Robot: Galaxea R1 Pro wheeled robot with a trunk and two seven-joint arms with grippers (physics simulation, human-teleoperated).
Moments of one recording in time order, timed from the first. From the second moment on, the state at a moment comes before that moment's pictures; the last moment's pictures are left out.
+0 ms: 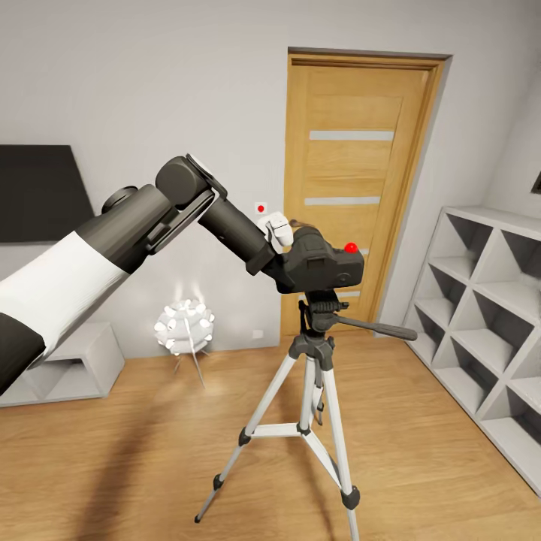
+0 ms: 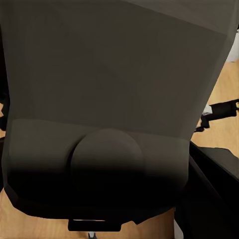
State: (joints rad) left arm -1.64 0.12 -0.89 -1.07 0.21 1.04 -1.38; right arm -0.20 -0.15 0.24 0.08 -0.26 -0.91 0.19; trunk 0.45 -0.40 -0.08
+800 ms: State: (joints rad) left arm -1.64 0.08 -0.84 -0.95 0.21 1.04 -1.38; right arm -0.17 -0.19 0.23 0.06 -0.26 -1.04 0.51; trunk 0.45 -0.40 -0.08
